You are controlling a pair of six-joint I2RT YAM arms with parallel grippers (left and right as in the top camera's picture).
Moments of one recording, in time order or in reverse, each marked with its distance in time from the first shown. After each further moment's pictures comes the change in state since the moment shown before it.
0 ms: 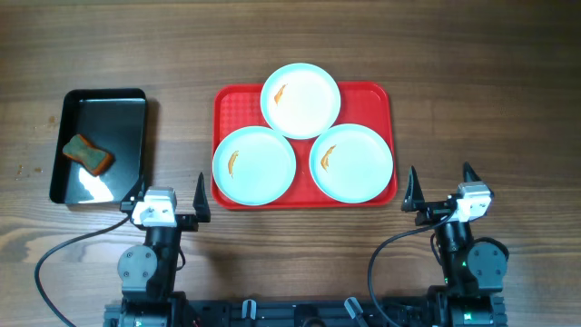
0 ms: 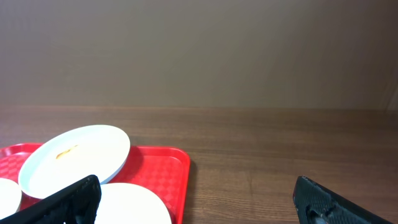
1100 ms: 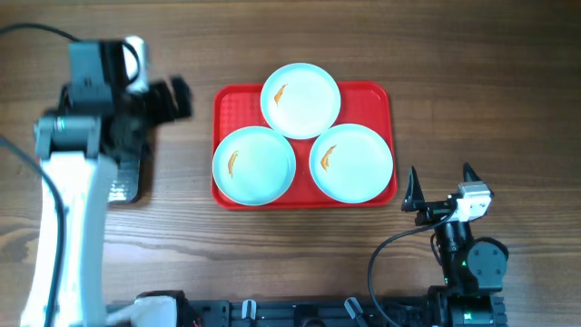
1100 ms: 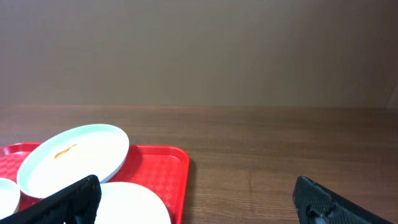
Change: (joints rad) left arm 0.066 1.398 1.454 -0.911 0.025 -0.283; right arm 0.000 0.005 0.000 0.000 0.003 0.000
